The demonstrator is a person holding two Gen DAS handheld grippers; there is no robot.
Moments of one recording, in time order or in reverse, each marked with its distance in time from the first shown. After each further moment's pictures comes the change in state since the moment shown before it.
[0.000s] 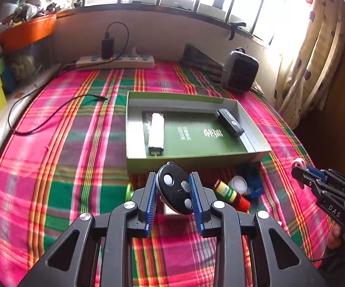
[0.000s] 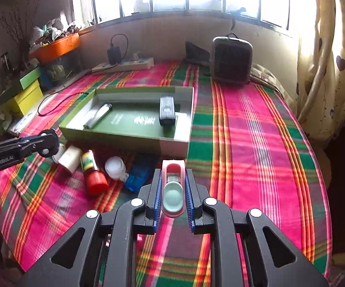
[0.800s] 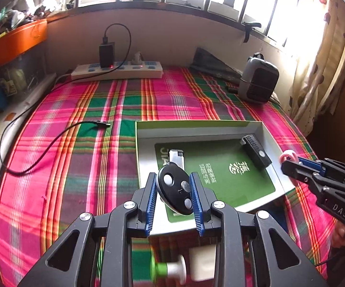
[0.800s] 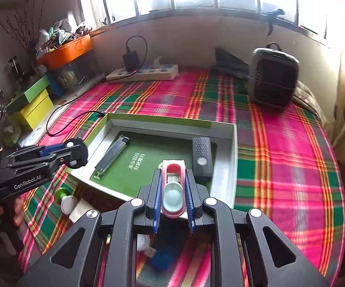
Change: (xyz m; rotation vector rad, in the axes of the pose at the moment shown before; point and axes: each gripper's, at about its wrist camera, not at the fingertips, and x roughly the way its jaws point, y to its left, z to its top) left arm 0.053 0.020 0.060 0.021 0.020 0.029; right arm 0.067 0.029 0.077 -0.041 0.046 0.140
